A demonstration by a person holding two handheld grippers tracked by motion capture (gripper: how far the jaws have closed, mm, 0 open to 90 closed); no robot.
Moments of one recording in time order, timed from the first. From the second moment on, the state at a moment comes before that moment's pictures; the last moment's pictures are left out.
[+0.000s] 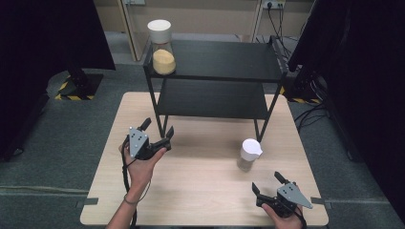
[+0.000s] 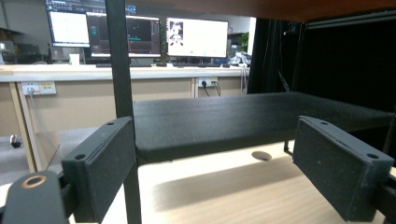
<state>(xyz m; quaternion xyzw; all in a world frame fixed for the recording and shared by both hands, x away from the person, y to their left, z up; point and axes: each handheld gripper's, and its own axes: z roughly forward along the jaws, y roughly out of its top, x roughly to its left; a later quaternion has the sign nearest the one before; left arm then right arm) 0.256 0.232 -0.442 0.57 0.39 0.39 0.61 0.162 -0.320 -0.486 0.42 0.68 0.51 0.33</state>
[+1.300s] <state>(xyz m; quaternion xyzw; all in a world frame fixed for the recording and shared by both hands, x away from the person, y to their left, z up) 0.231 0.243 -0.520 0.60 0.43 0.34 0.58 0.162 -0.320 -0.487 0.41 0.68 0.51 0.33</state>
